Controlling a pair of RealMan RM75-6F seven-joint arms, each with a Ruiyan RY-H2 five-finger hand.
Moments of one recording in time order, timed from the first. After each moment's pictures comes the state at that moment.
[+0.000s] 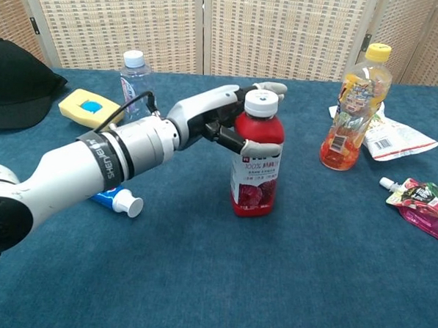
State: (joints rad) left arm -0.98 -1.91 -0.20 -1.02 1.46 0.95 -0.79; right arm -0.08 -1.05 0.09 -1.60 -1.58 1.75 0.03
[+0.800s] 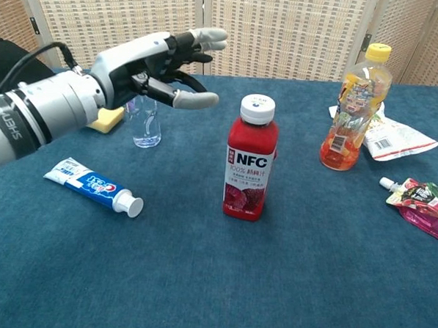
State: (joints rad) left arm -0.84 -1.64 -0.20 -1.31 1.45 1.09 -0.67; right arm -0.06 -1.06 0.09 -1.60 -1.61 1.74 0.02
